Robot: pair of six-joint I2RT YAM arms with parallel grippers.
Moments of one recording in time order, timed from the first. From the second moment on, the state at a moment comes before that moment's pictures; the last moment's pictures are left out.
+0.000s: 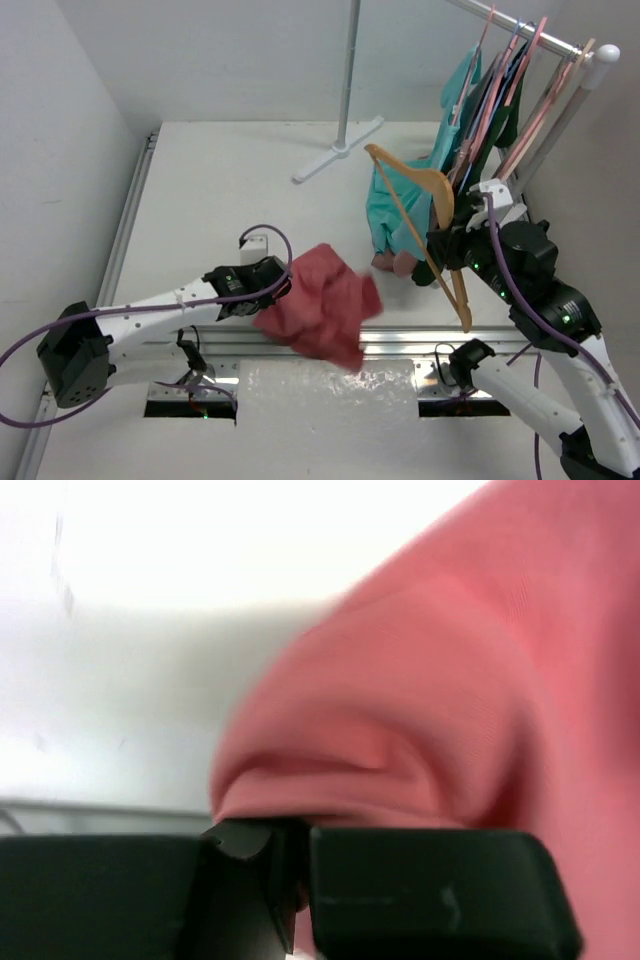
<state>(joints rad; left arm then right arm) -0.88 1.14 0.71 -0.70 -0.55 -0.89 0.50 0.65 1.07 -0.71 0.10 0.18</state>
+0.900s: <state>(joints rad) -0.67 1.38 1.14 -0.82 -0.61 -0.84 0.50 0.69 1.02 -0.74 0.10 0.17</state>
